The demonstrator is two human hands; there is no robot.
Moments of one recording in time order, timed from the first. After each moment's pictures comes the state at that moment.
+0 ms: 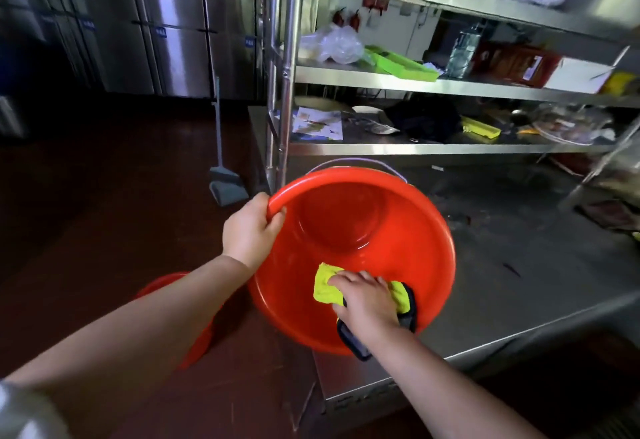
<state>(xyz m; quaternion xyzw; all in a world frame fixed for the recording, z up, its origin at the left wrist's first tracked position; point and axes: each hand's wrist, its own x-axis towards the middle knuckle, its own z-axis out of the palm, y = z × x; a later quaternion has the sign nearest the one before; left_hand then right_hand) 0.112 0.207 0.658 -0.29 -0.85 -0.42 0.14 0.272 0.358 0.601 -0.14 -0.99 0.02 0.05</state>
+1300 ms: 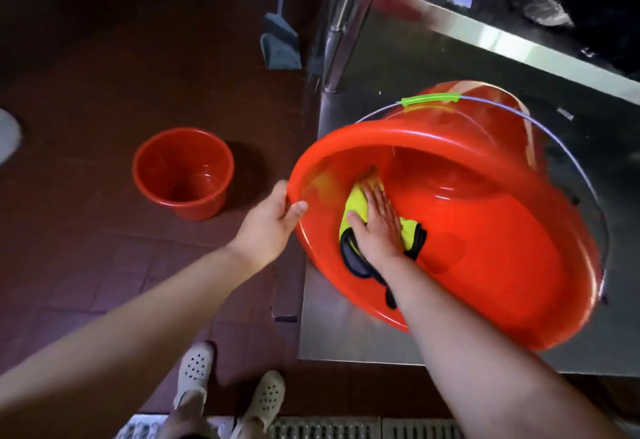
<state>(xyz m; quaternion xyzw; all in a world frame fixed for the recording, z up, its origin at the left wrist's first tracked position) 0.111 0.249 0.461 -0.12 -0.78 -0.58 -0.18 0.141 0.471 0.428 -0.13 -0.98 0.15 -0.01</state>
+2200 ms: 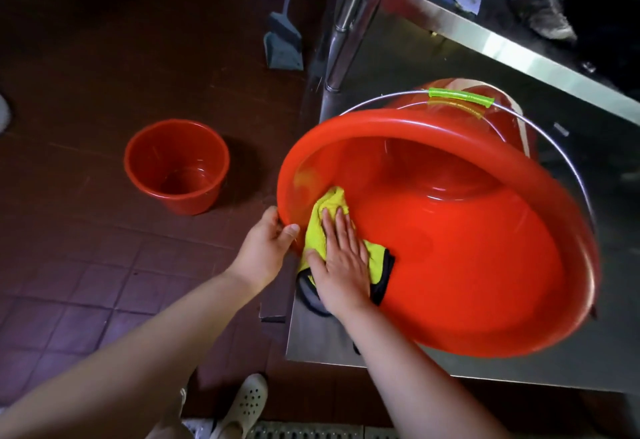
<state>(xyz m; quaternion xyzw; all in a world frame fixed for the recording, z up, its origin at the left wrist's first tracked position) 0.142 0.265 0.420 -0.01 -0.71 -0.68 -0.17 0.196 0.407 0.420 -0.08 -0.99 0.11 -0.04</state>
